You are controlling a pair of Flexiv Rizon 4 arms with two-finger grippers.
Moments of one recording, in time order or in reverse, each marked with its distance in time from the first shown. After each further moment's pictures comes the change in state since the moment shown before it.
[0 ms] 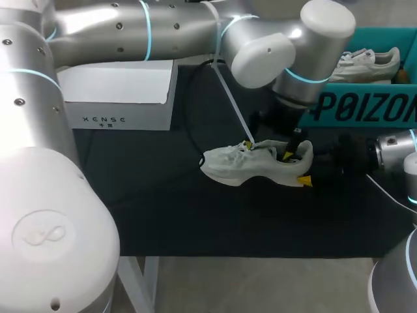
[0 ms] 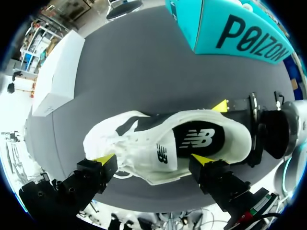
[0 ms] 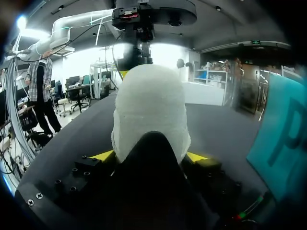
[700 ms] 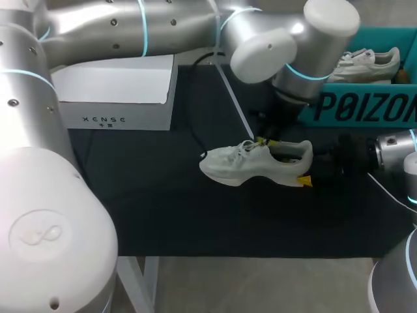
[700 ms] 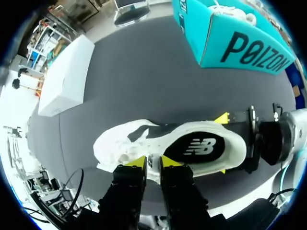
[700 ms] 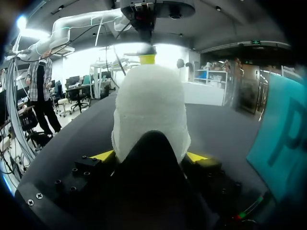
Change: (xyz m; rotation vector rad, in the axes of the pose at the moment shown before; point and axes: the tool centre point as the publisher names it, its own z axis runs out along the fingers) left arm -0.014 -0.010 -0.020 0.068 -0.029 -0.047; right arm 0.000 0.000 0.000 0.000 0.000 0.000
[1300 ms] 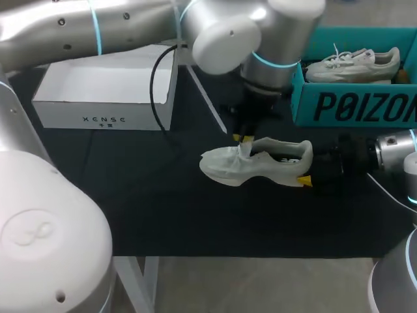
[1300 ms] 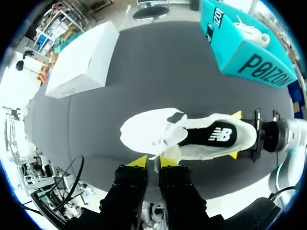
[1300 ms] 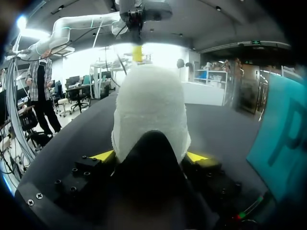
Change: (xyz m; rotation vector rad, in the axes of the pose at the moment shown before) left arm -0.063 0.030 -0.021 -0.046 0.031 -0.108; right arm 0.000 0.000 0.000 0.000 0.000 0.000
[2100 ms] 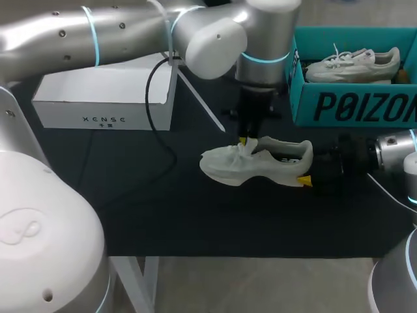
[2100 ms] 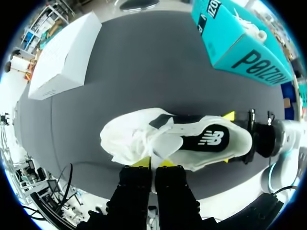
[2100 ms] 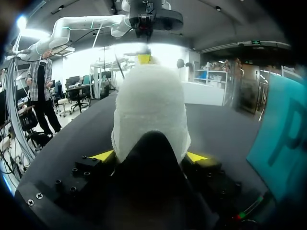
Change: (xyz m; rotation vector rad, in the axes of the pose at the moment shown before) left arm 0.022 -0.016 0.021 -0.068 0.117 0.030; right arm 0.000 0.000 0.000 0.000 0.000 0.000
